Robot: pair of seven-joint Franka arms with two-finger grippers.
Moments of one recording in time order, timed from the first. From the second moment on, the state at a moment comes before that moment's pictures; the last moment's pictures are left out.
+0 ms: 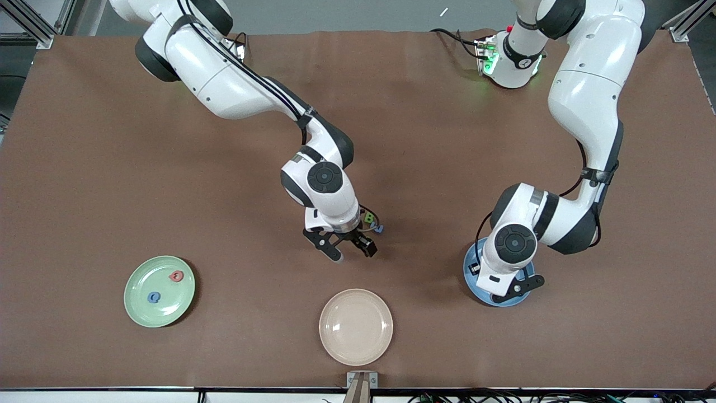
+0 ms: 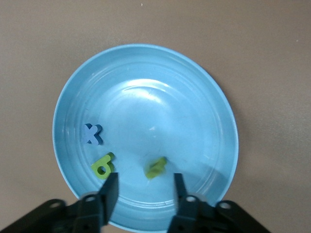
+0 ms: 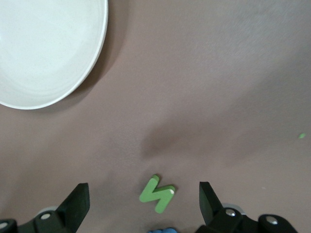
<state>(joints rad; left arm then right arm) -0.13 0.83 -0.26 -1.32 0.40 1.98 -0.88 0.46 1.00 0.34 -1.17 -0.36 2.35 1.59</state>
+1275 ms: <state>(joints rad) -0.22 0.85 -0.44 -1.32 0.32 2.09 -1.38 0.50 1.07 0.33 -1.16 -0.36 2.42 1.65</state>
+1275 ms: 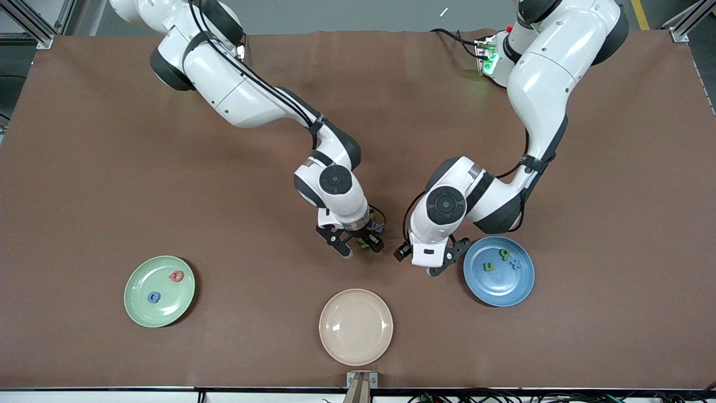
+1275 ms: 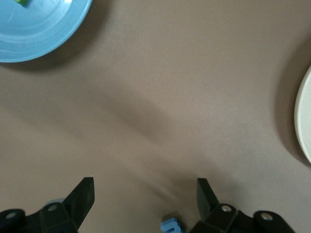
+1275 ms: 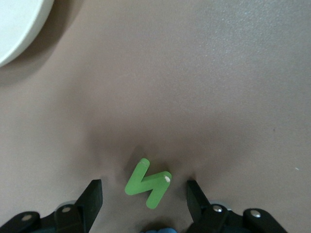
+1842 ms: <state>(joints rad) -0.22 0.85 -0.44 -1.32 0.32 2.09 -1.38 0.53 1.08 0.29 -1.15 -0.36 2.44 1.65</state>
